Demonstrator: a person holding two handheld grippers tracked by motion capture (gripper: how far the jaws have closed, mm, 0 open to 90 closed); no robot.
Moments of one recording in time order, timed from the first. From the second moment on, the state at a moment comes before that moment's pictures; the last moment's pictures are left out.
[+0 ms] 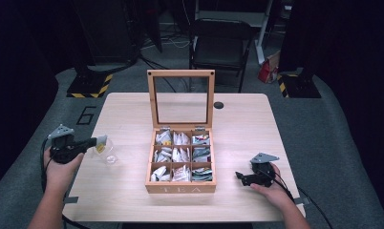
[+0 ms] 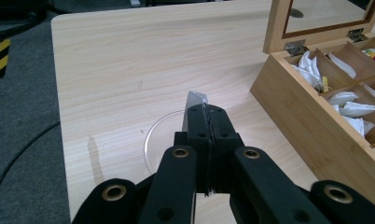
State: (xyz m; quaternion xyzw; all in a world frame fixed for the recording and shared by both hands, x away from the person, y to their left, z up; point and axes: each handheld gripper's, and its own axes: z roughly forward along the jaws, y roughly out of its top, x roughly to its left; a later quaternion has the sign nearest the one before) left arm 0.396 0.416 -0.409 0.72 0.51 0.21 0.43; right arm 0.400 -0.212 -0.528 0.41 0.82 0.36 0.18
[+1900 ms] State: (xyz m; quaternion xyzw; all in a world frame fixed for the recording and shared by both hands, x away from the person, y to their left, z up) left arm 0.399 0.411 -0.423 0.72 0.52 0.19 0.41; right arm 0.400 -0.212 -0.528 0.41 0.82 0.36 0.18
